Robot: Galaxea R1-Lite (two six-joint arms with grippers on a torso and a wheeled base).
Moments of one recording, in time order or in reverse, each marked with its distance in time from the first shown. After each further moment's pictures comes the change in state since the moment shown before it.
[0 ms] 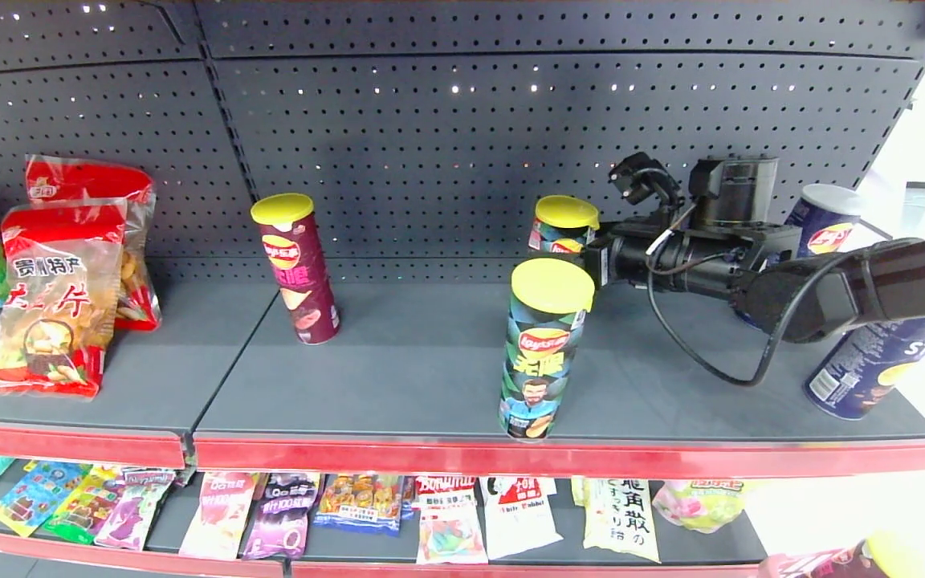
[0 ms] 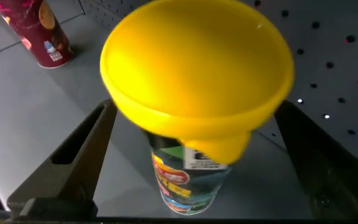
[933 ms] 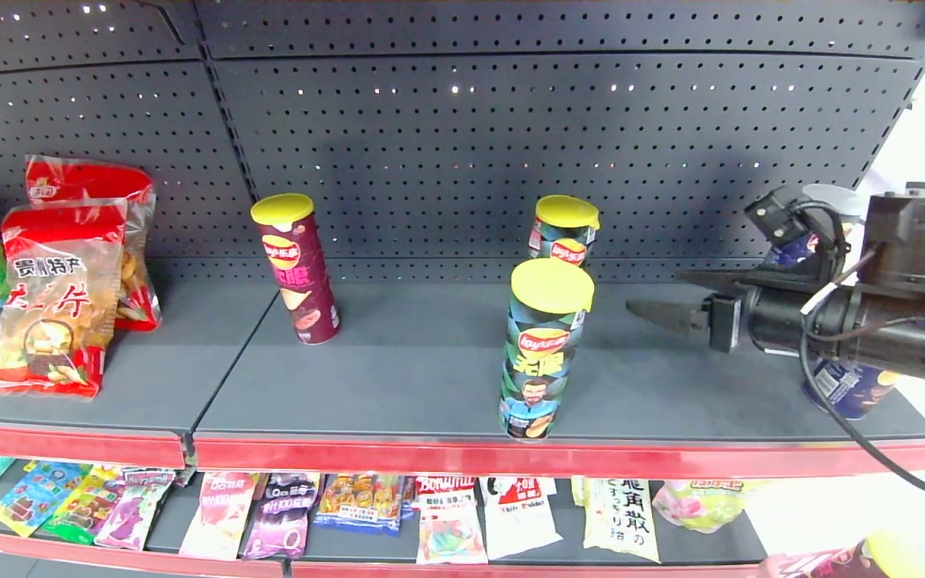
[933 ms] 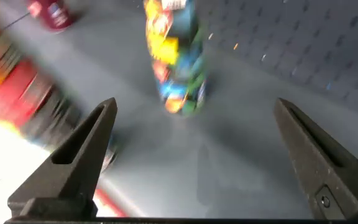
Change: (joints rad) left arm 0.000 0.004 0.000 0.001 0.000 -0.001; right arm -0.139 -0.376 0.487 -0.010 0.065 0.035
